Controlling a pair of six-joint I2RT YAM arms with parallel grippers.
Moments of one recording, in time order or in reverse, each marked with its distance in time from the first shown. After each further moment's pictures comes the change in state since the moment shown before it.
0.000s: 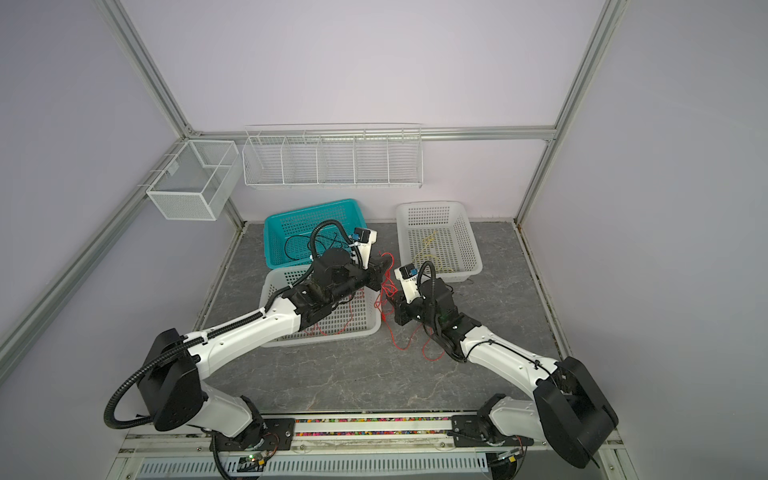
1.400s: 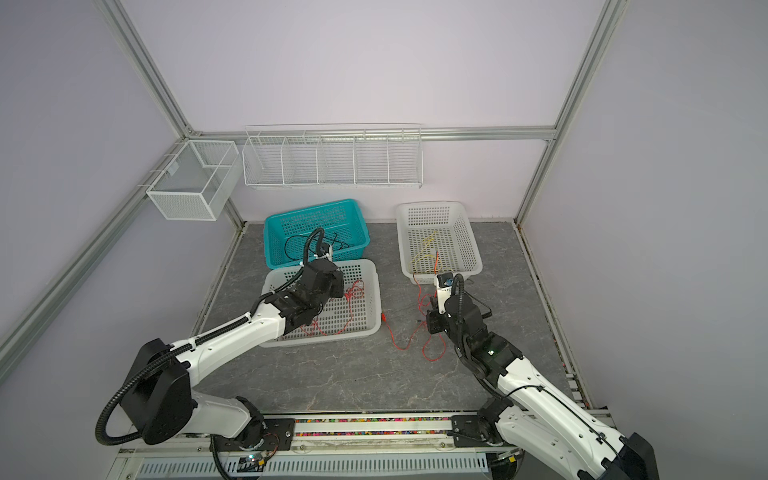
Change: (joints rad) left arm 0.129 -0.076 -0.182 -0.294 -0.480 -0.014; right arm 0.003 -0.395 -0.019 -0.454 0.460 -0.039
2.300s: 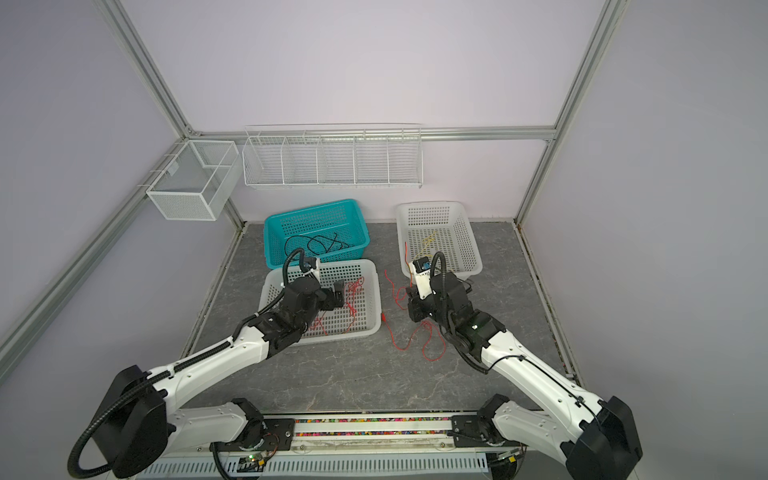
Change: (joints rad) left arm 0.013 -0.232 -0.248 0.191 0.073 -0.002; right arm 0.008 0.249 0.211 0.034 -0.261 -0.040
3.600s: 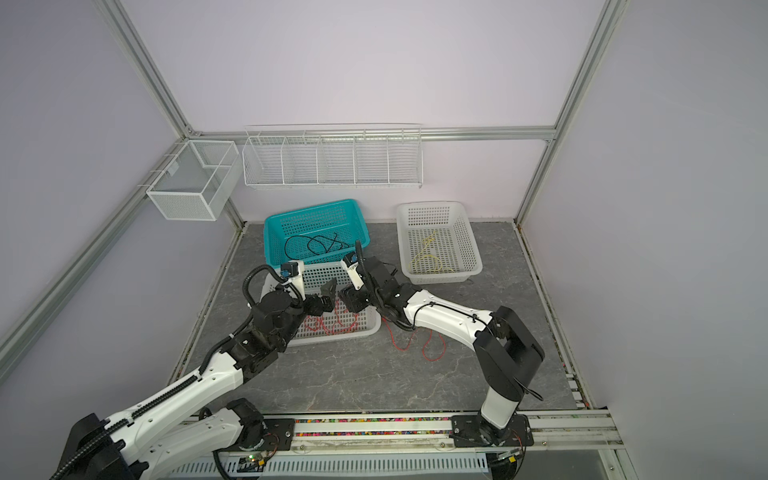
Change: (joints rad) left arm 0.000 -0.209 -0.101 0.086 0.071 0.058; right arm 0.201 0.581 0.393 0.079 -0.027 0.037
